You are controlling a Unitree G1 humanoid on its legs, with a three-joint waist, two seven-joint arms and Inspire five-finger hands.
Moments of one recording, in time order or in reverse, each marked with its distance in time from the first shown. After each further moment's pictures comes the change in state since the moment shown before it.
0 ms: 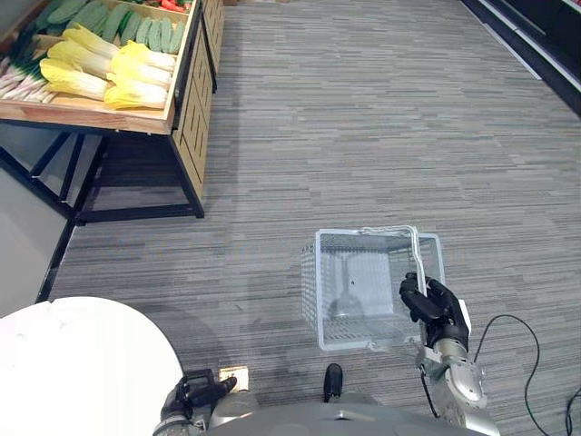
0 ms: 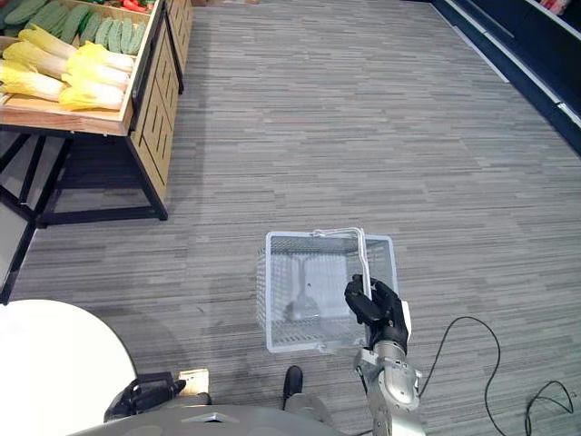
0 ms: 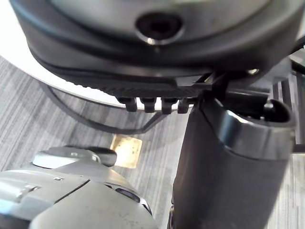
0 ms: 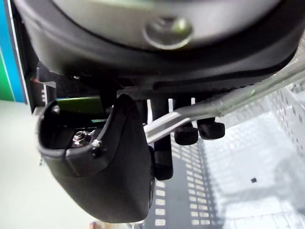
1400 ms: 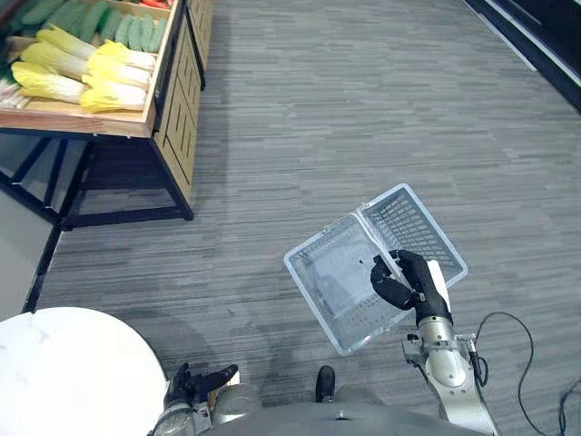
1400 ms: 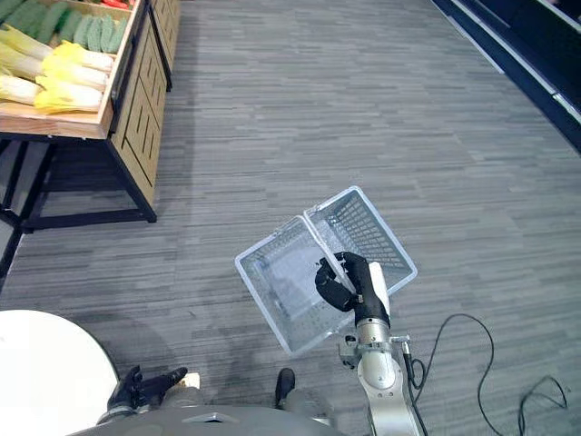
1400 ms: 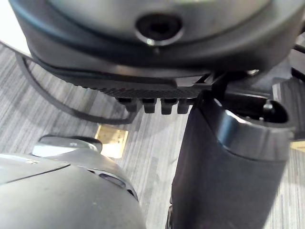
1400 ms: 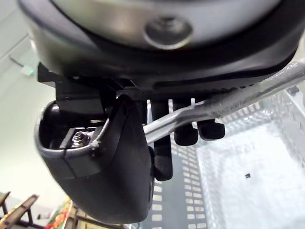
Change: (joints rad) left arm -0.038 -0.019 -0.009 -0.026 0.004 -0.005 0.033; right arm 0.013 -0.073 0.144 -0.188 -0.506 -0.011 -0.040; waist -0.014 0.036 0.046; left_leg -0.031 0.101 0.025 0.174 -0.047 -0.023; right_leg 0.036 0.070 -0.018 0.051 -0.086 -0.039
